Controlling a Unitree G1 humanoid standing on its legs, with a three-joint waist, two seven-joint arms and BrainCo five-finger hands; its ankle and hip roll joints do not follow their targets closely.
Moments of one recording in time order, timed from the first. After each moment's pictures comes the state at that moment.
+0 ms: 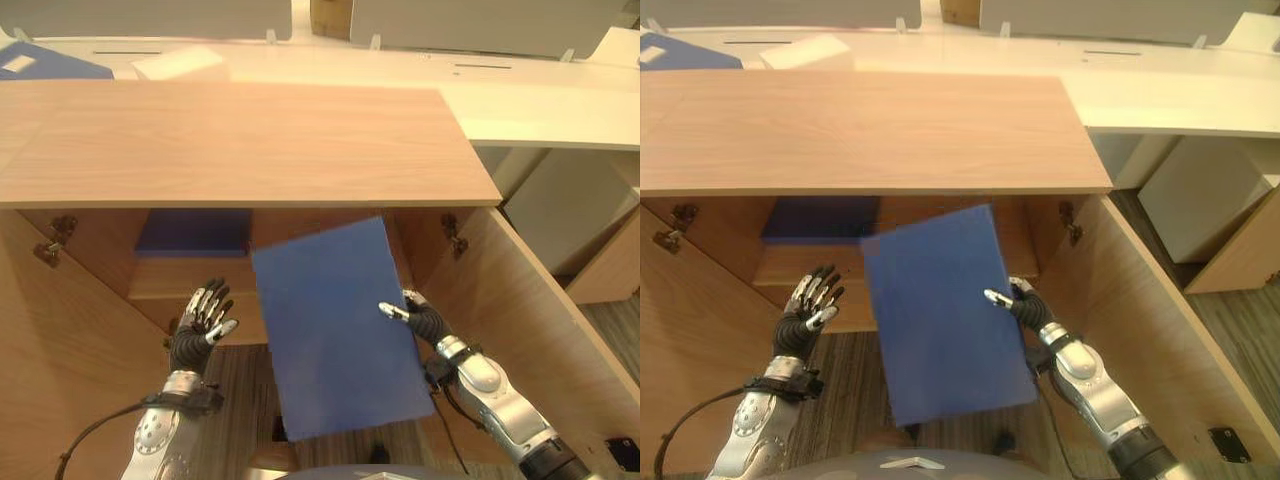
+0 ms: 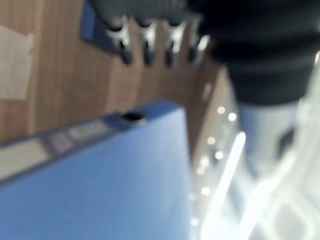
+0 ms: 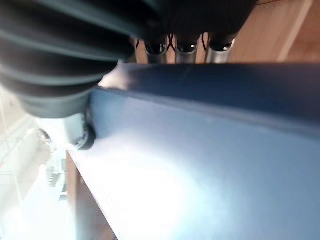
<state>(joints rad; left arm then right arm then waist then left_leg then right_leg) 0.33 0.41 -0.18 0.04 -0.70 -0.45 -0.27 0.03 -0.47 0.42 0.05 0.30 -0.09 0.24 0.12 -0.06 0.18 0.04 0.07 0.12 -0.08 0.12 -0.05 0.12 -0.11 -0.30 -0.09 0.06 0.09</state>
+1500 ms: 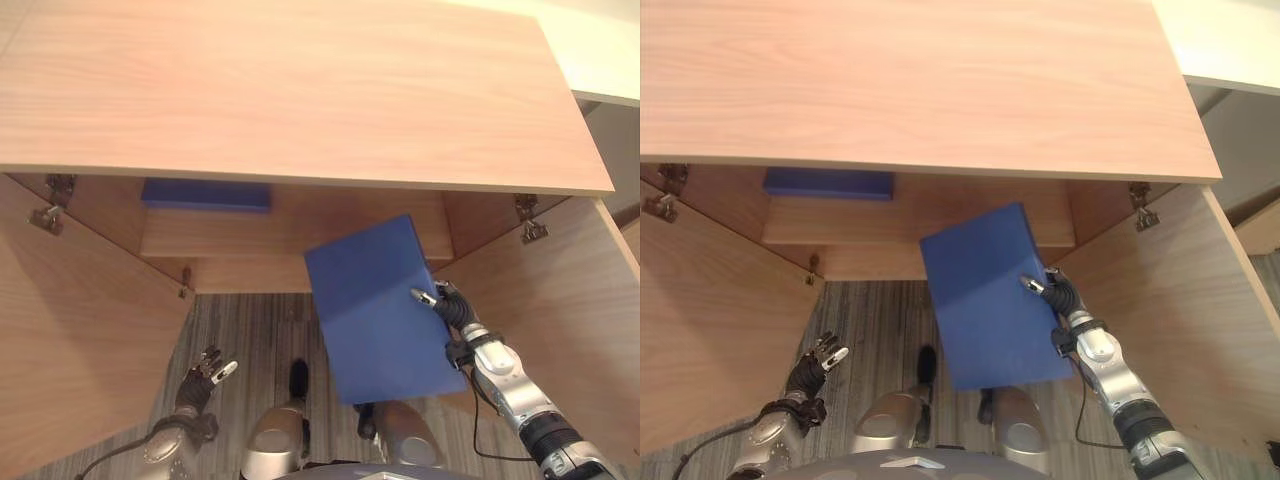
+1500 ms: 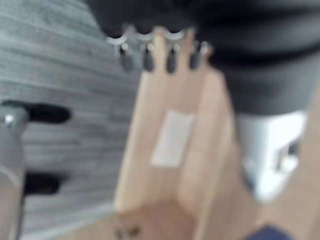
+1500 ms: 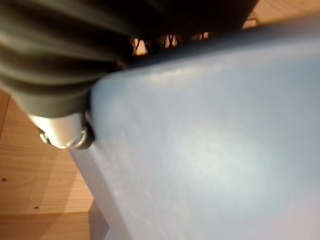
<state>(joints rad) 0.11 0.30 -0.16 0.82 -0.66 -0.34 -0.38 -0.12 -0.43 0.30 0.48 0.22 -0.29 0.19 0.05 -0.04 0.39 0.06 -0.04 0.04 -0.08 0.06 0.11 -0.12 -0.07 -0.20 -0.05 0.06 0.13</state>
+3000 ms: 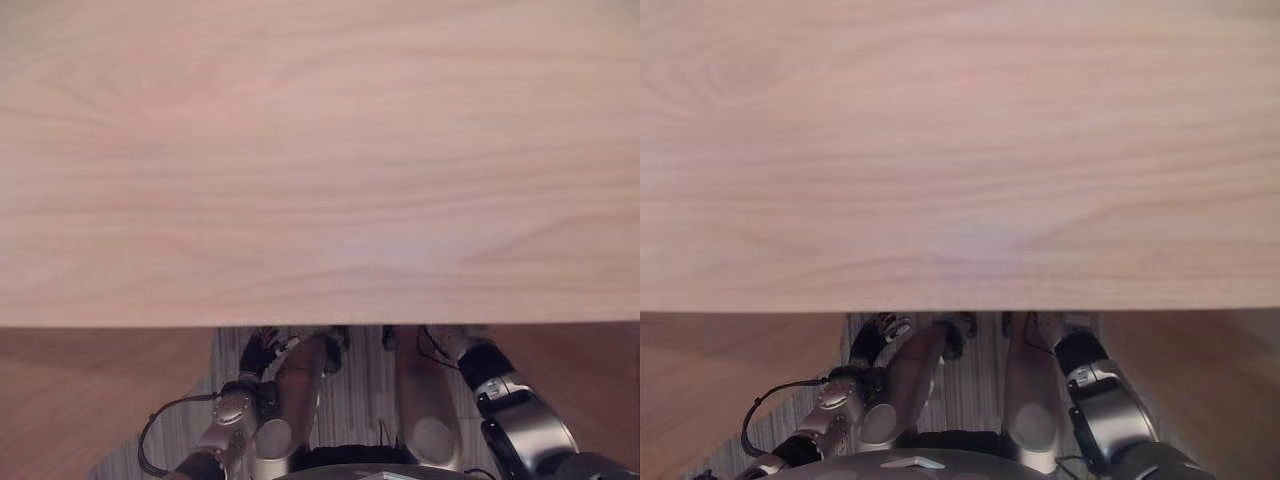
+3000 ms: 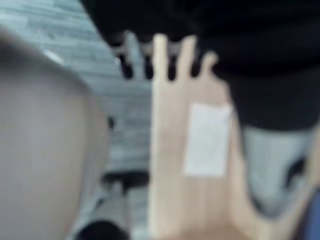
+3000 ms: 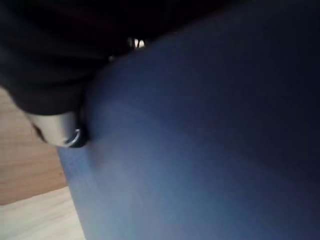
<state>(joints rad) -0.05 0.22 -0.51 0.75 -0.70 -0.41 -0.14 -0.53 -0.15 0.19 0.65 0.87 -0.43 -0.53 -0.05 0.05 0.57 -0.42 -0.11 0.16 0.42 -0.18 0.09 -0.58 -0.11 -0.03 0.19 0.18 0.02</state>
